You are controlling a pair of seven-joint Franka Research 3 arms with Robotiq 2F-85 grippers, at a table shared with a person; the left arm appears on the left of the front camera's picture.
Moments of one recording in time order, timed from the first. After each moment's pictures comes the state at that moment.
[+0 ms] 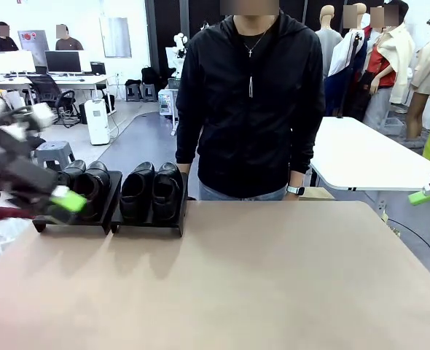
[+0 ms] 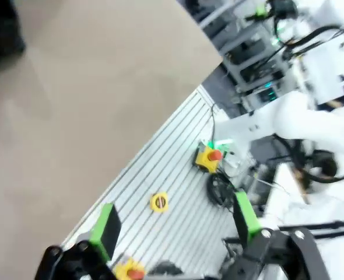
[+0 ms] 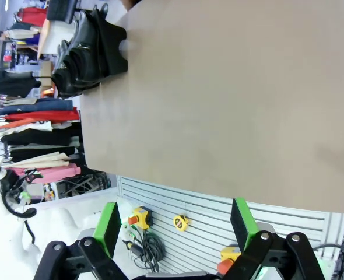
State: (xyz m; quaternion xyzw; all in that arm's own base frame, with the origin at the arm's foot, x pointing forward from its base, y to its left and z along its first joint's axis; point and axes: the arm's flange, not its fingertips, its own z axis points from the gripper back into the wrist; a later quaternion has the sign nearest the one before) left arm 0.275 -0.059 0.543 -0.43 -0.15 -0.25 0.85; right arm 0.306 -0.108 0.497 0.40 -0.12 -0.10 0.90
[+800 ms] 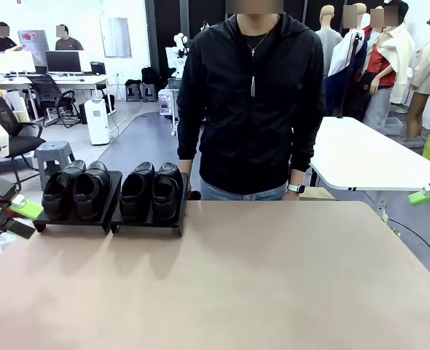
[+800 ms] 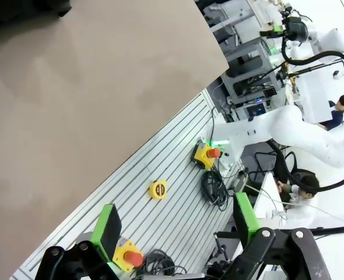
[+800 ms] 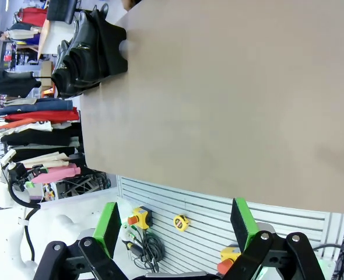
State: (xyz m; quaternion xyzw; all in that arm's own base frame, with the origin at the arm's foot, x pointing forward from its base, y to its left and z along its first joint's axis) left arm 0.282 0.011 0.513 -0.45 -0.13 -0.19 0.87; right arm 0.306 -0.107 0.497 0.40 -0.12 -0.10 0.90
